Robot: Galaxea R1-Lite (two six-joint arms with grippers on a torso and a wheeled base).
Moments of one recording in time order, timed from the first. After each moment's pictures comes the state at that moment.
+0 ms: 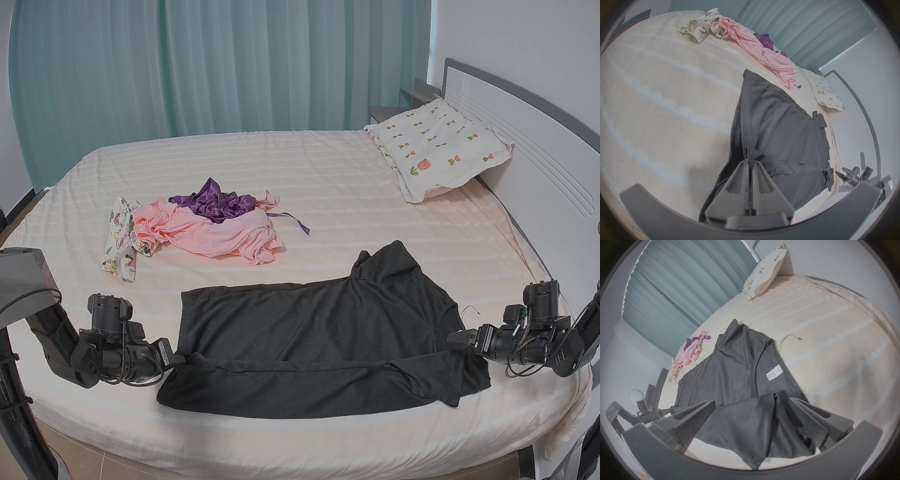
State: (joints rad) left arm -0.04 2.07 -0.52 -0.73 -0.35 -0.51; right arm 0.06 1.90 -0.42 -0.78 0.26 0.45
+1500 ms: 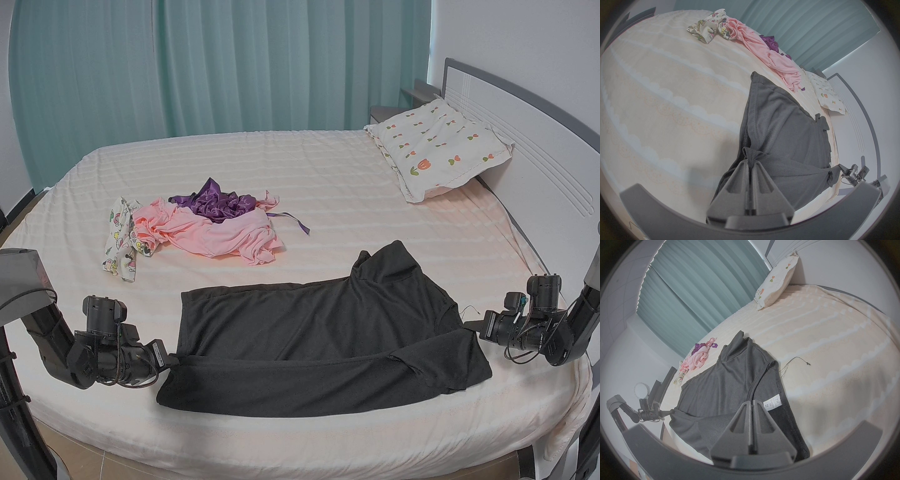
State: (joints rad) left arm -0.02 2.06 -0.50 -0.73 -0.34 -0.52; right arm -0.06 2.05 -0.51 -0.94 0.42 0.33
